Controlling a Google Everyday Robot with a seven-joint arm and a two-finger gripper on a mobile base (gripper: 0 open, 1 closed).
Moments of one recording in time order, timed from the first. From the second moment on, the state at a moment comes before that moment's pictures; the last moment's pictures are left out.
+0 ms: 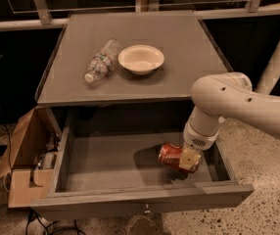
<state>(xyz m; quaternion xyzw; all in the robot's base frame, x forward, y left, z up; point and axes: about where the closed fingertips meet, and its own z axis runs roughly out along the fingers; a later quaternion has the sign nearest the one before) 0.488 -0.165 0.665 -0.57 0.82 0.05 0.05</state>
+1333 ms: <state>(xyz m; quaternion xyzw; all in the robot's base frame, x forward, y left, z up) 0.487 -0.161 0.624 -0.53 0.84 0.06 0.04</state>
